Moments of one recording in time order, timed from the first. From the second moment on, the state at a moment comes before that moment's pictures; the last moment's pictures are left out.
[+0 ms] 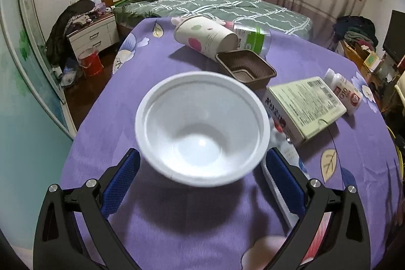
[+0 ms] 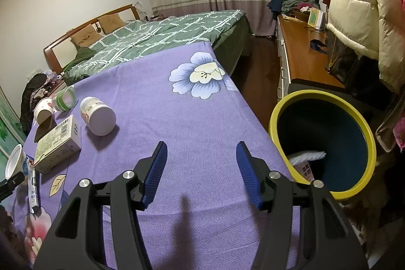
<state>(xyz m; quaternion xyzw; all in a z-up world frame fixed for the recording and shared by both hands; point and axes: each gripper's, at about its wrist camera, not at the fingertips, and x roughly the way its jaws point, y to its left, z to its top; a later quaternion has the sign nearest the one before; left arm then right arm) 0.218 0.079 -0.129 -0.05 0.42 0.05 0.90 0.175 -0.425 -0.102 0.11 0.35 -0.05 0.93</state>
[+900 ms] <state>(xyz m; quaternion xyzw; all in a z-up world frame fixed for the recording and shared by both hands) 0.211 0.034 -0.070 -0.03 0.37 0.00 0.93 0.150 -0.449 -0.086 0.11 0.33 -0.05 0.94</state>
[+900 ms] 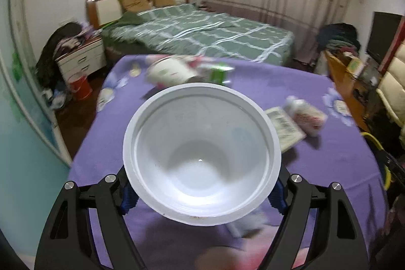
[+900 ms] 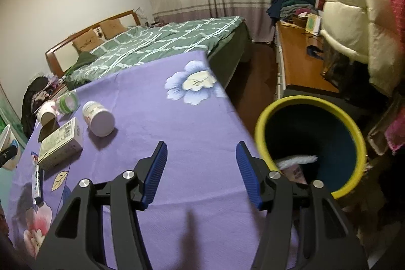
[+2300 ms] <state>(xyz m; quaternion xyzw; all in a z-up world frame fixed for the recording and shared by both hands) 0.248 -0.432 -0.084 0.08 0.40 -0.35 0.85 0.042 -0.640 -0.102 0.19 0.32 -0.19 0.91</state>
